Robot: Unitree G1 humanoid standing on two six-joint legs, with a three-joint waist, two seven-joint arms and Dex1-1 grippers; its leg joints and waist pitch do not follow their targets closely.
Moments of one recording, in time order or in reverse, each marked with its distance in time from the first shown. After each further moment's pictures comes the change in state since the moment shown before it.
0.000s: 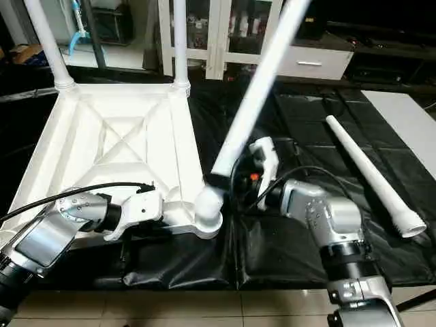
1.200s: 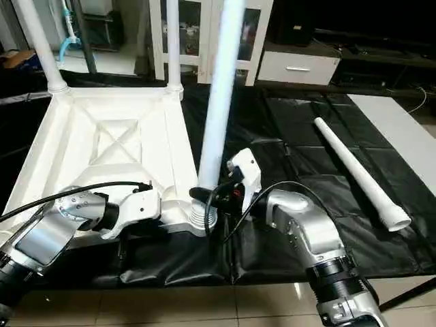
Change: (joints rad) left arm -0.009 0.005 -0.001 0.025 0.020 0.016 0.010; right arm 0.070 0.043 0.127 -0.067 -0.217 -0.337 -0.050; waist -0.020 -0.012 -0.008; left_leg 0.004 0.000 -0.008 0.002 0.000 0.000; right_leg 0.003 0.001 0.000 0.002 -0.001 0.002
